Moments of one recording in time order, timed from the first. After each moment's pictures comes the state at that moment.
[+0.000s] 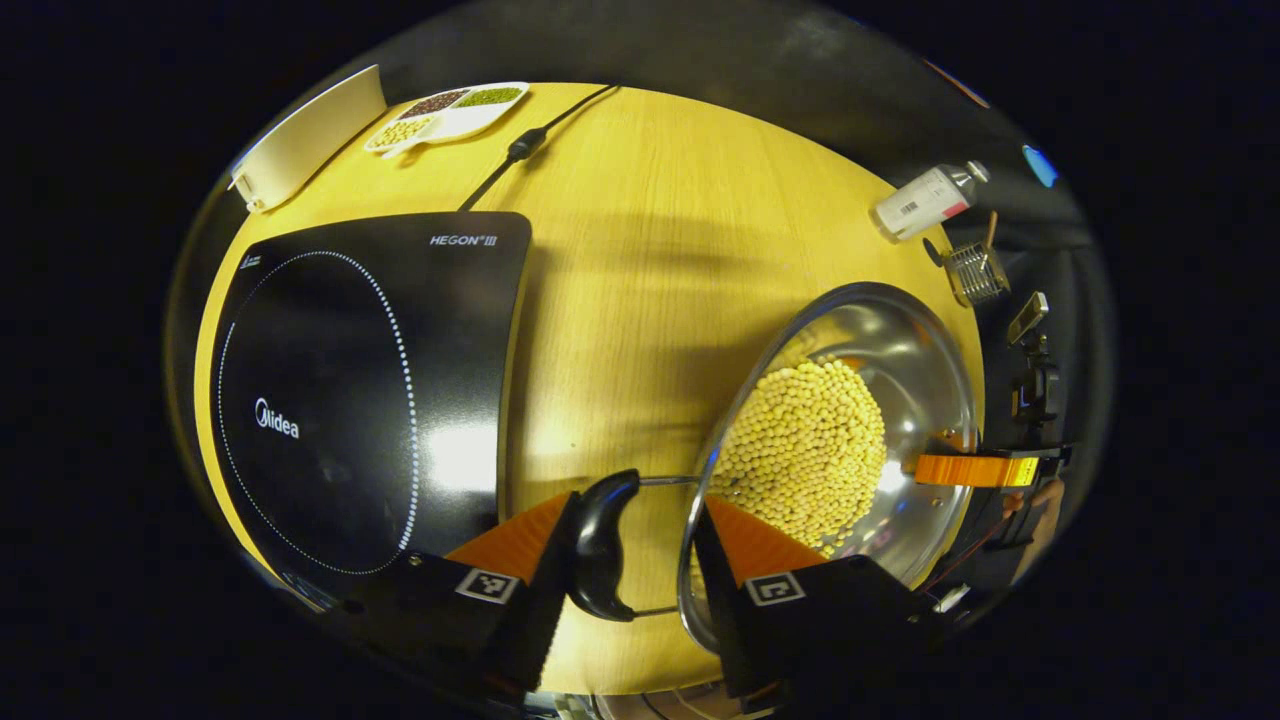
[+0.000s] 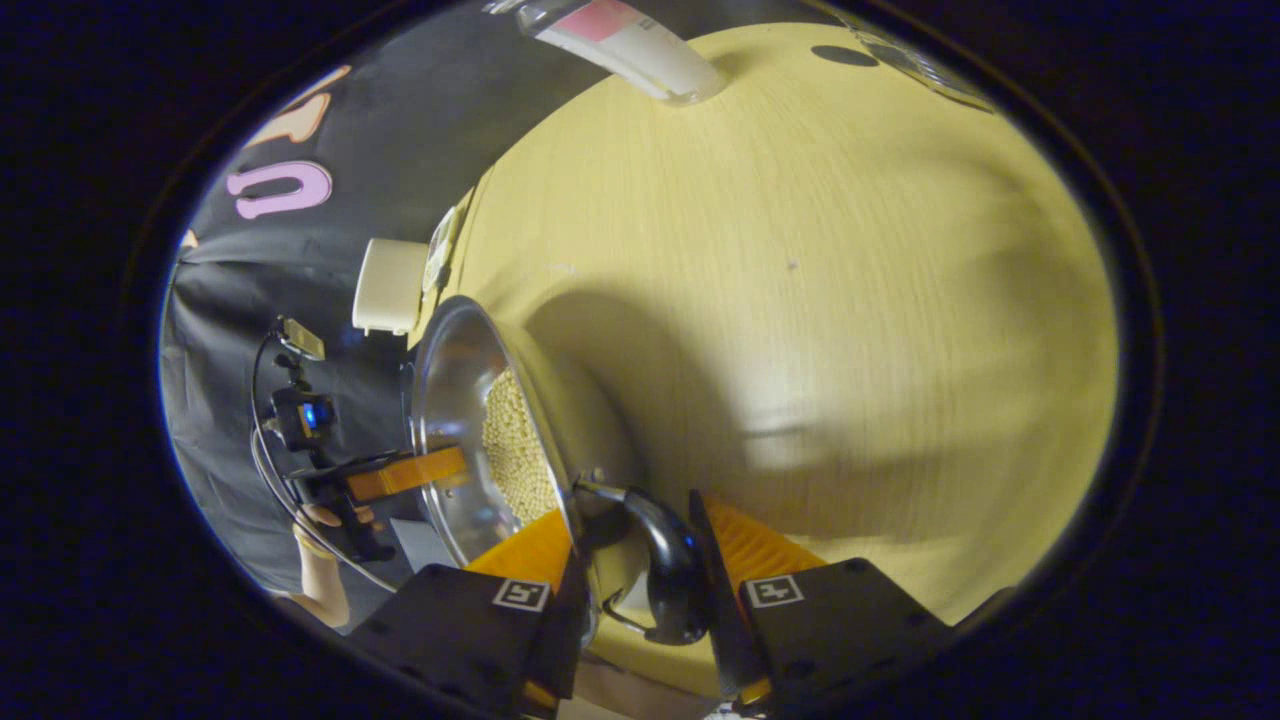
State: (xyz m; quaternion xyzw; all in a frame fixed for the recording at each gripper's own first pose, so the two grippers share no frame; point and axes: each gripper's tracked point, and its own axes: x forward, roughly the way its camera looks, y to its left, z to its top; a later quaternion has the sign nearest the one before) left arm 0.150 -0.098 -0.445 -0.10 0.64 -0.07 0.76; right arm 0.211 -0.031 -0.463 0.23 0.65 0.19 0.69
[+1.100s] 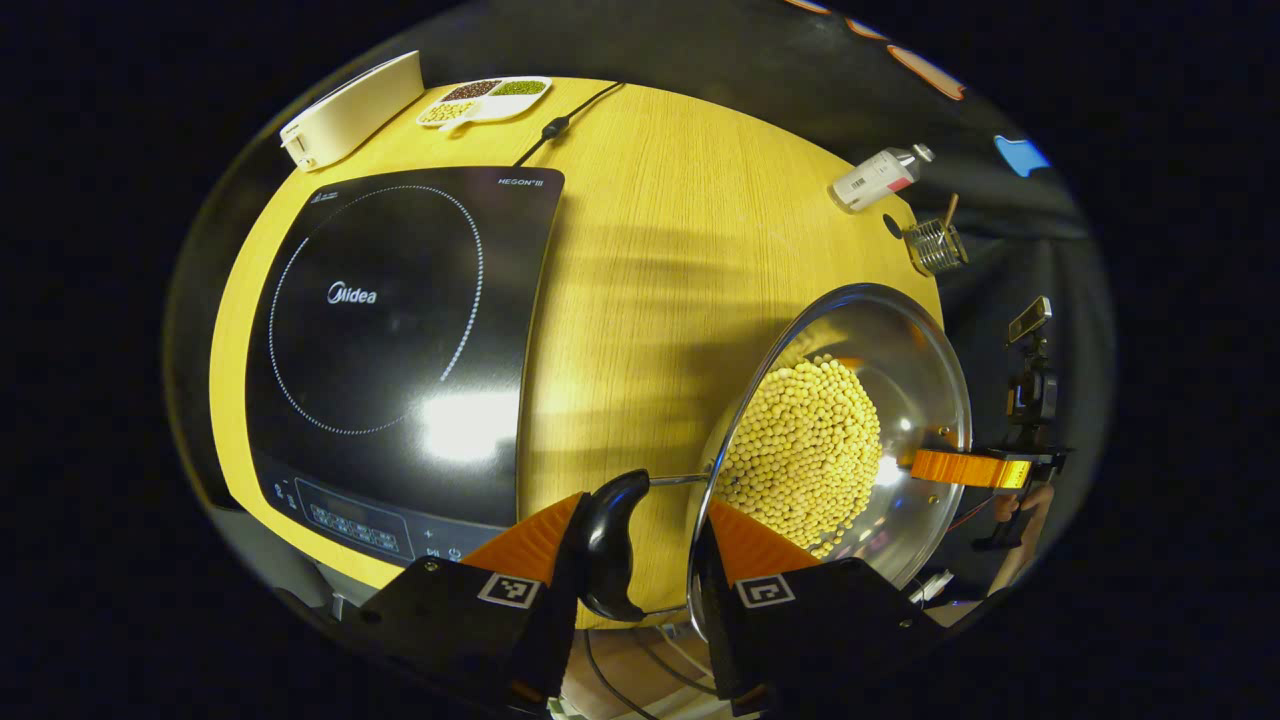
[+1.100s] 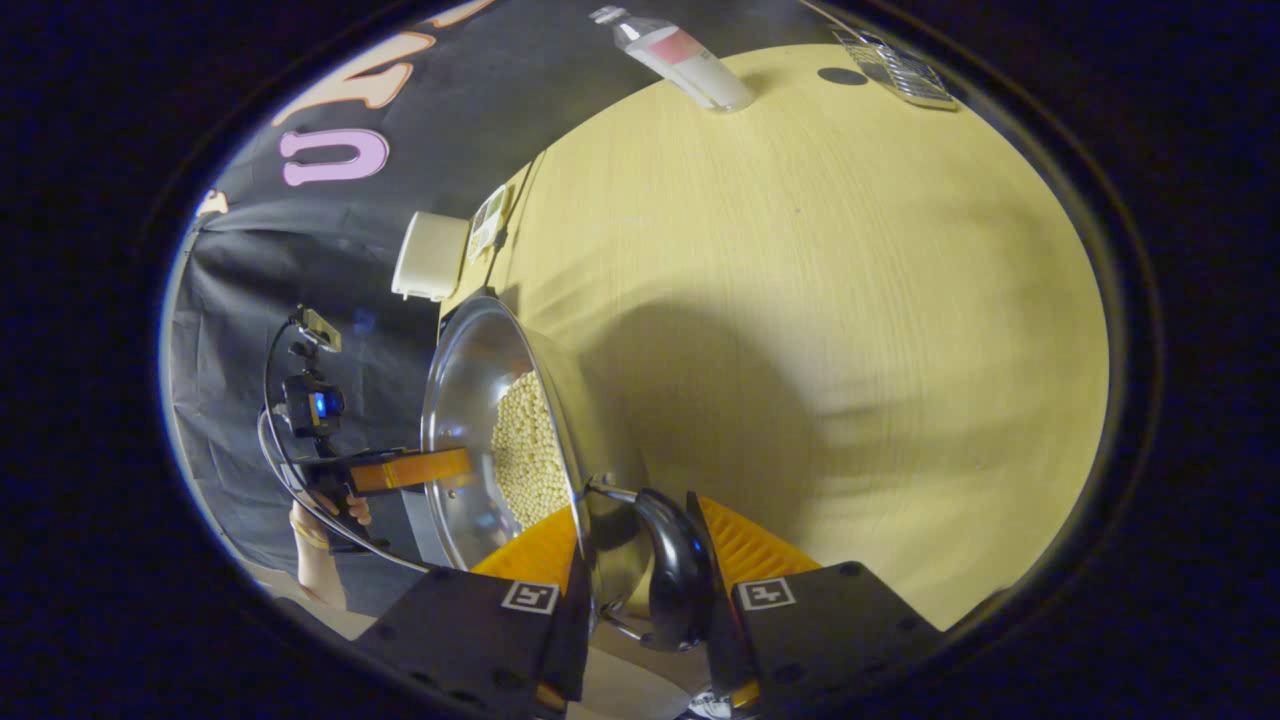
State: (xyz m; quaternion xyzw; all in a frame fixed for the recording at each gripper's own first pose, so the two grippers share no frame) left arm 0.053 -0.093 -0.371 -0.12 0.66 -0.08 0.74; right arm 0.189 -0.028 -0.436 0.22 0.65 0.21 0.70
